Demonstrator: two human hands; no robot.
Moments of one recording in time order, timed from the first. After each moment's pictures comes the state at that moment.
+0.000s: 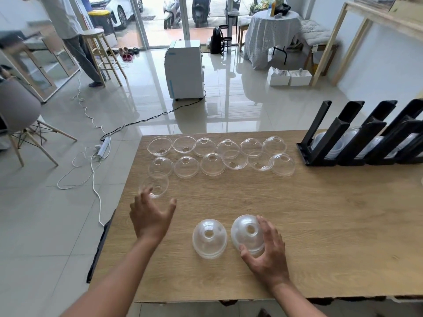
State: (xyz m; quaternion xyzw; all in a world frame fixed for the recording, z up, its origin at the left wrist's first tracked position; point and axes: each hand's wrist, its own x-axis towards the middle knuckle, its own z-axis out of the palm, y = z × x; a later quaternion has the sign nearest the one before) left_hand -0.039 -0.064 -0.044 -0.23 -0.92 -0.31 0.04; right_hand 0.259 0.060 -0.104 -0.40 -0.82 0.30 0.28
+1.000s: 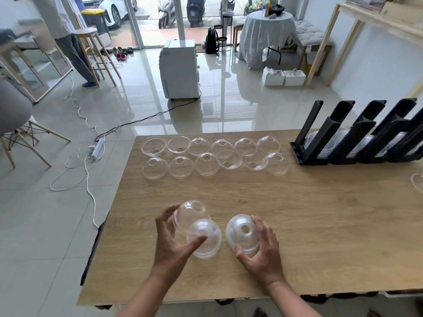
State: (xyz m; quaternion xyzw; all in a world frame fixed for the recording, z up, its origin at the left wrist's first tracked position) left_hand 0.053 -0.086 -0.053 -0.32 -0.70 -0.60 -0.22; right_hand 0.263 0.061 -0.100 -0.39 -0.81 0.32 0.29
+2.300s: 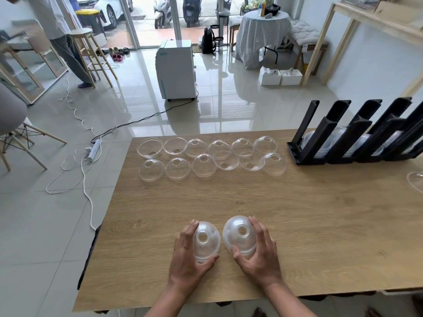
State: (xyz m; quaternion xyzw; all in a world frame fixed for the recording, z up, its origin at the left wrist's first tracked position) left_hand 0.083 -0.079 -0.096 -0.47 -0.79 -0.38 -0.09; right_hand 0.262 0.062 -0.111 -0.40 -0.83 0.30 0.26
